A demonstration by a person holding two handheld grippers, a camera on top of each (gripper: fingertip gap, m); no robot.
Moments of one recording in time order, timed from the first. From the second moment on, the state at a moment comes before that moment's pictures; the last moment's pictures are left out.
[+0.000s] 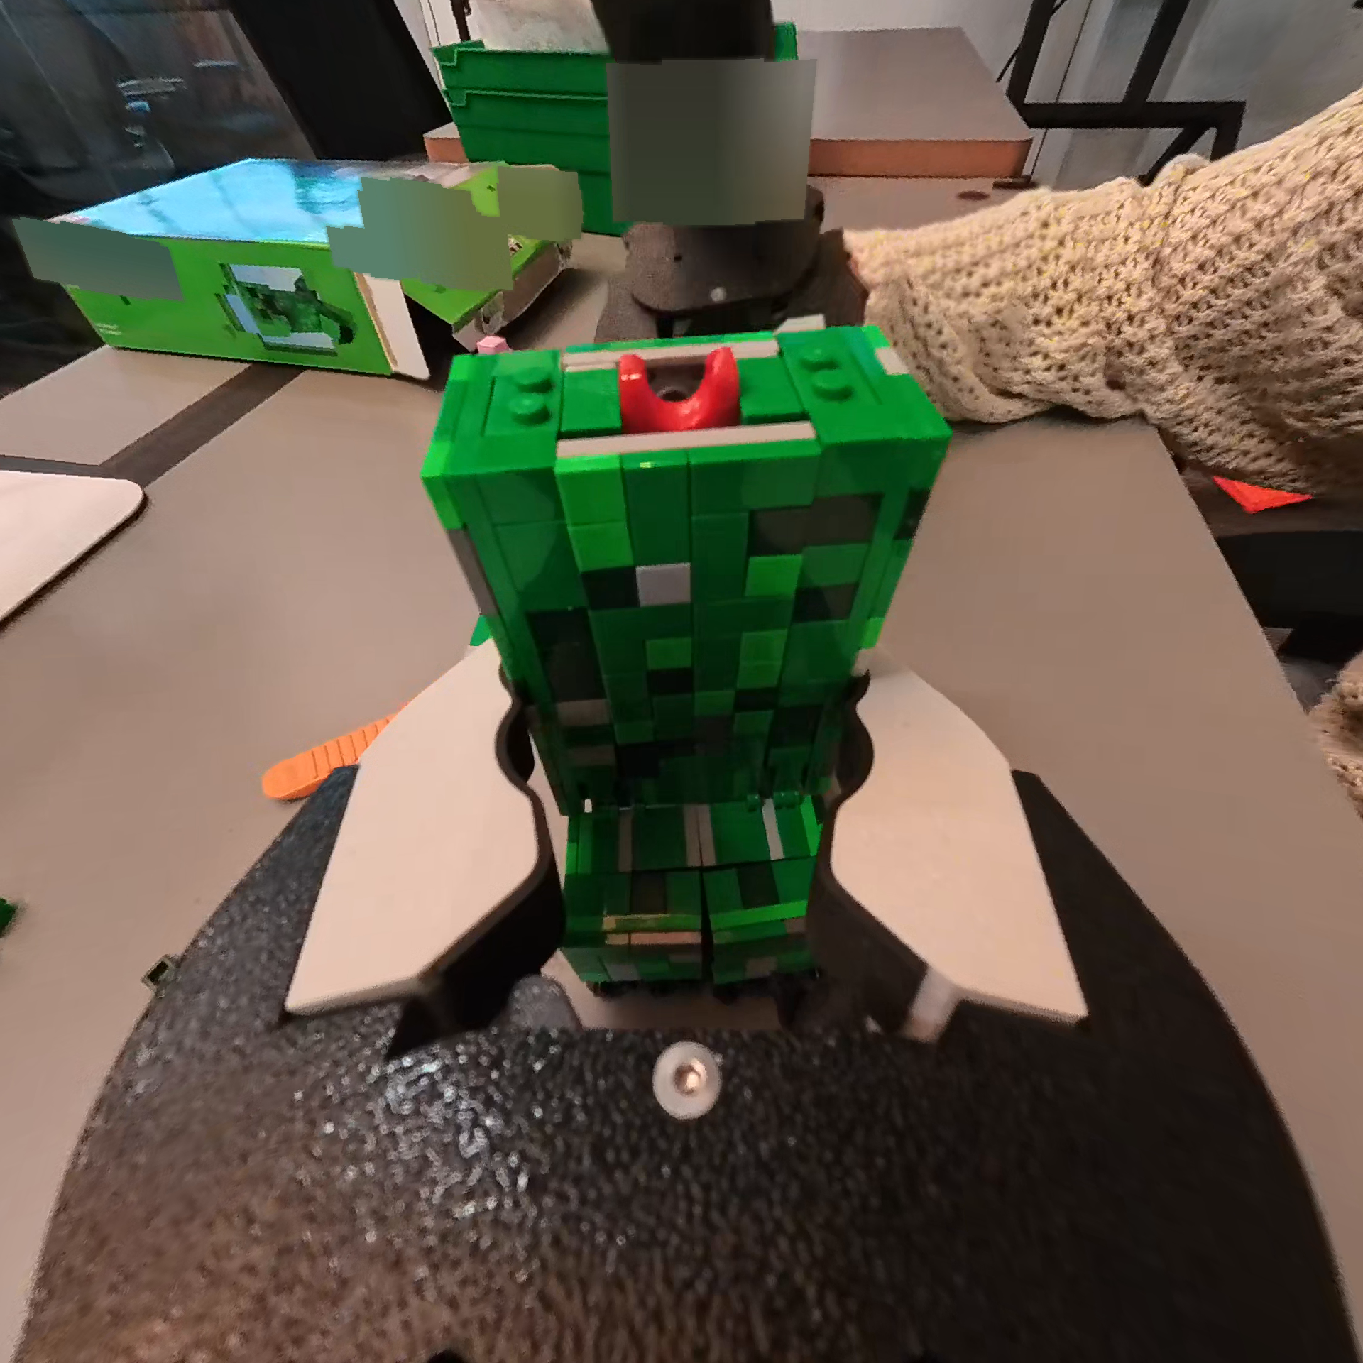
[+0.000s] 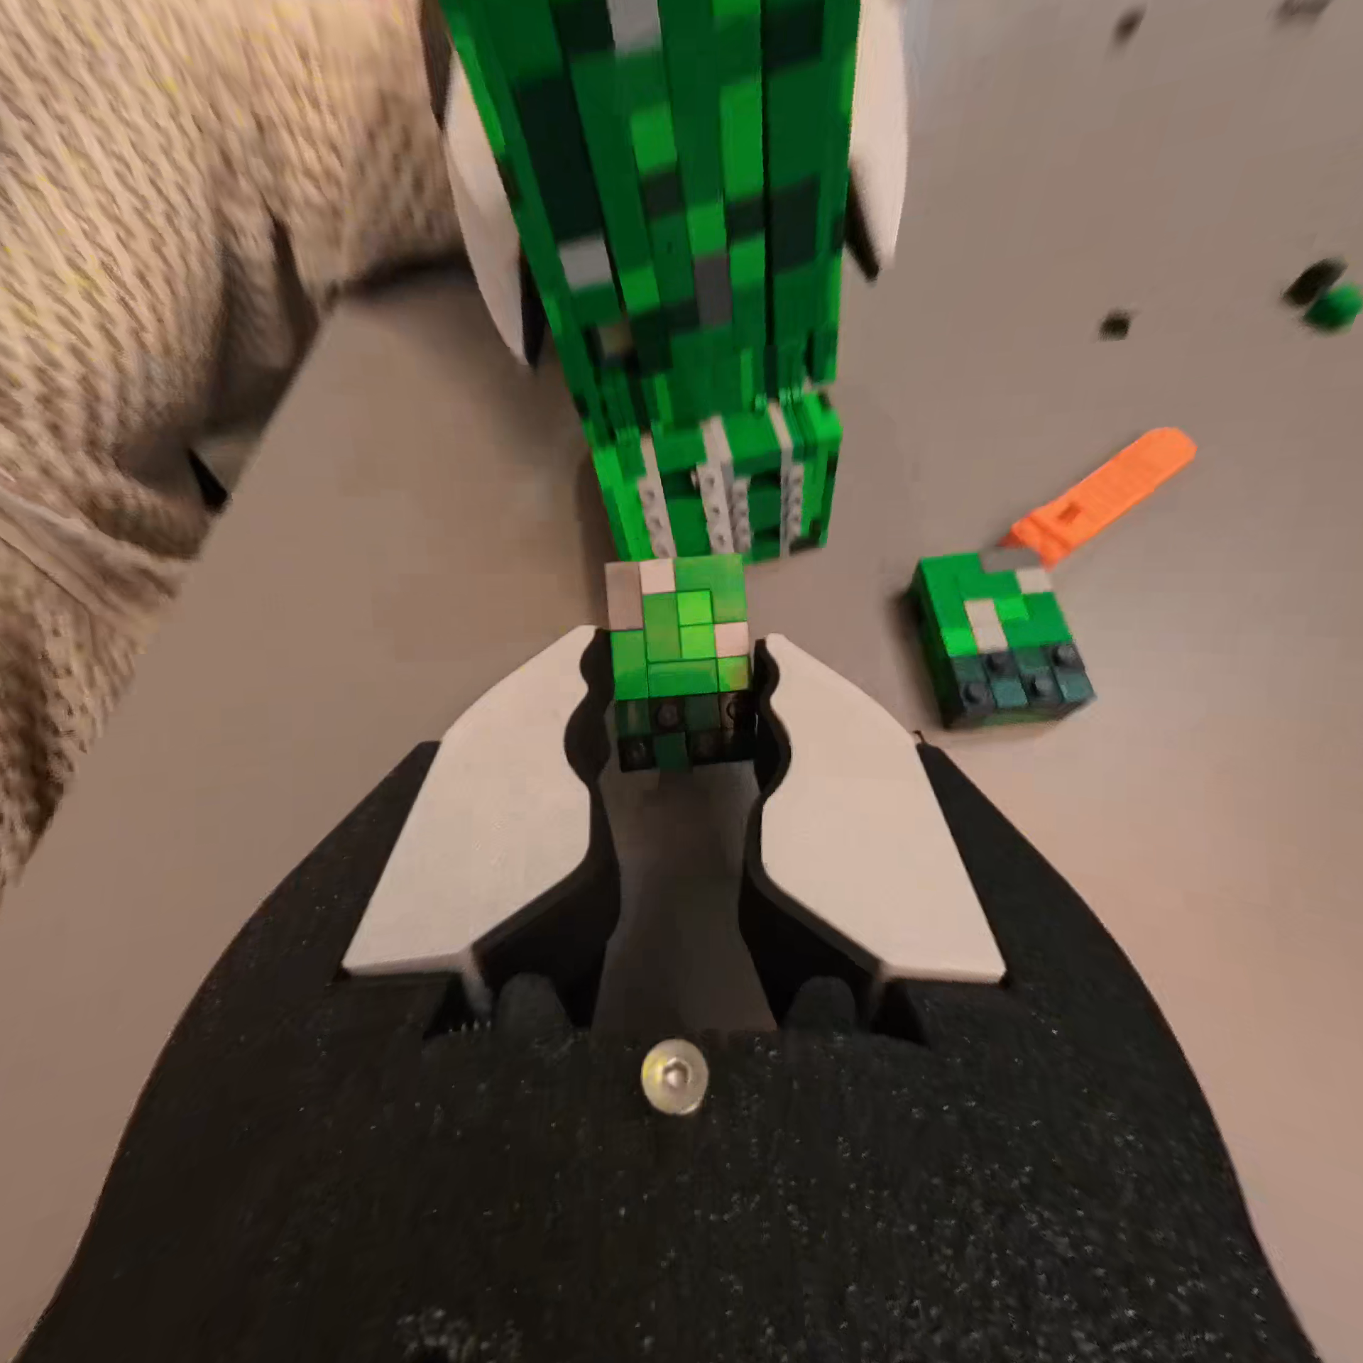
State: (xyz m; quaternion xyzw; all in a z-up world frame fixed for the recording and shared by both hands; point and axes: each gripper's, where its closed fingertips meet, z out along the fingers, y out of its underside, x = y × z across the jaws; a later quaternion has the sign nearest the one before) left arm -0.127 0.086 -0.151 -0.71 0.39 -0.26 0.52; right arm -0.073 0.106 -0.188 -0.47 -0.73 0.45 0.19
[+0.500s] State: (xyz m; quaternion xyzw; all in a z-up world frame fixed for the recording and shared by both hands) left arm -0.130 0.085 -0.149 -0.71 0.38 -0.26 0.54; right arm -0.089 0.111 -0.177 -0.46 -0.72 0.45 0.25
